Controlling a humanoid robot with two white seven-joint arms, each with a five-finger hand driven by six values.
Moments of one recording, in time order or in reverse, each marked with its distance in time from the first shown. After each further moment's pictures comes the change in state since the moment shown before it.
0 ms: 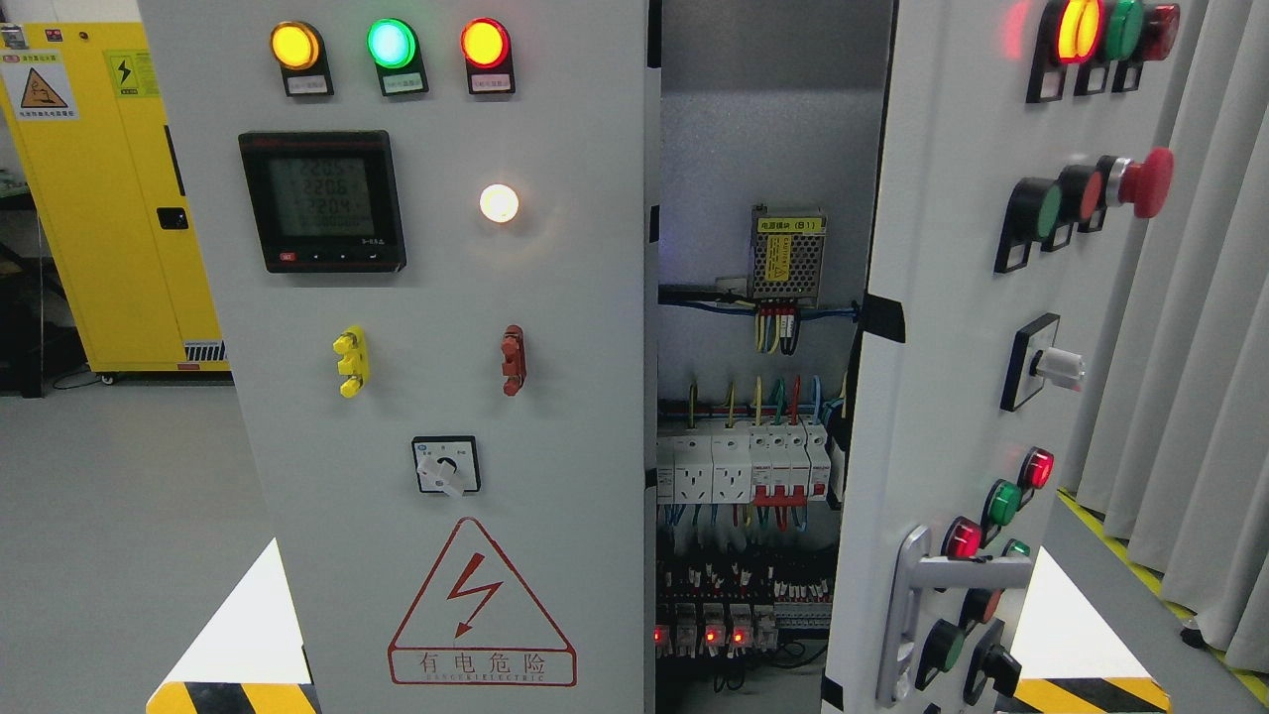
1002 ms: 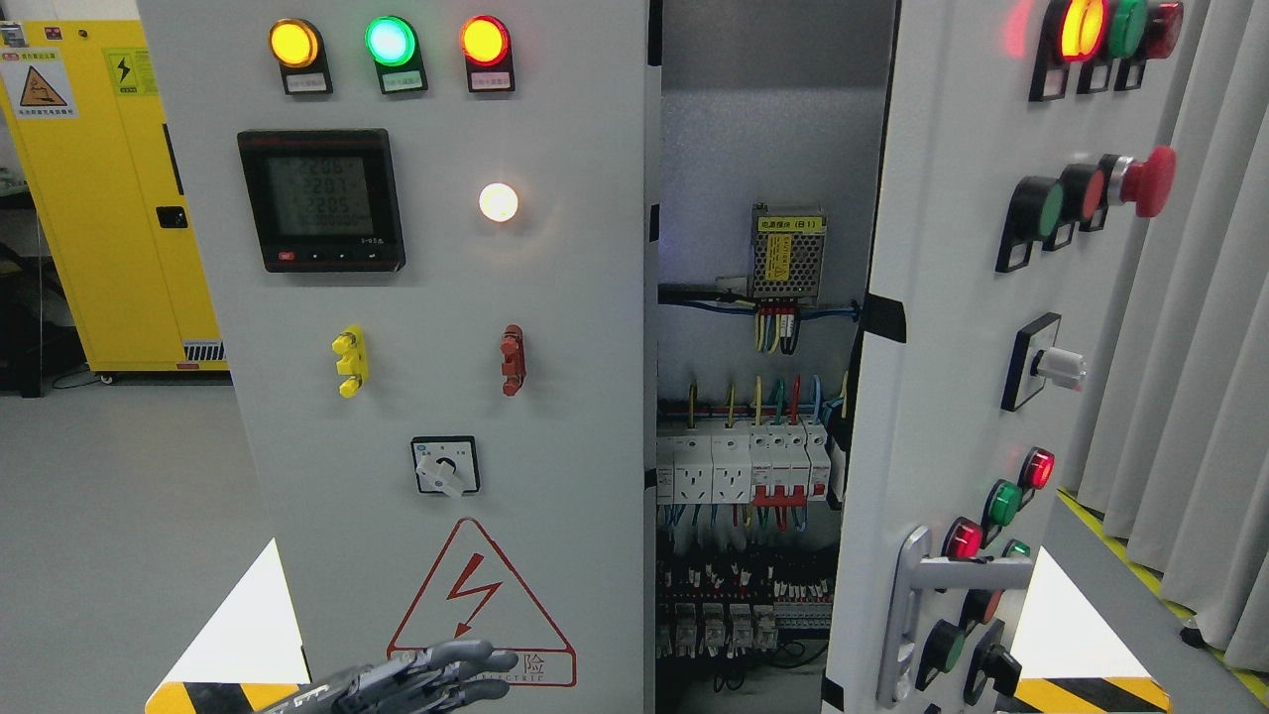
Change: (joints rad) left arm -0.698 0.382 -0.102 -0.399 0.618 0.385 -0.070; right arm 0.000 0.000 0.000 0.000 0.000 0.000 0.000
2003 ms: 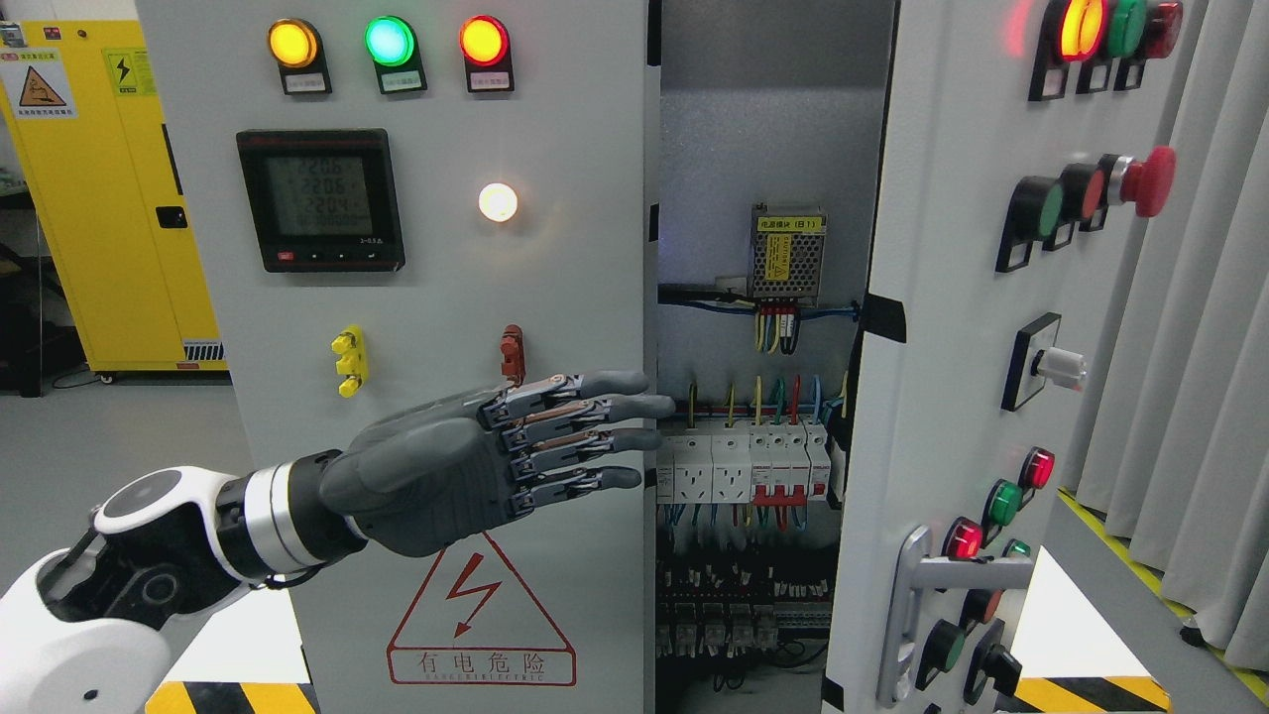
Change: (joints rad) left arm -0.662 -0.226 -0.283 0.301 0.126 0.253 0.006; right arm 0.000 0.000 0.000 0.000 0.000 0.001 0.000
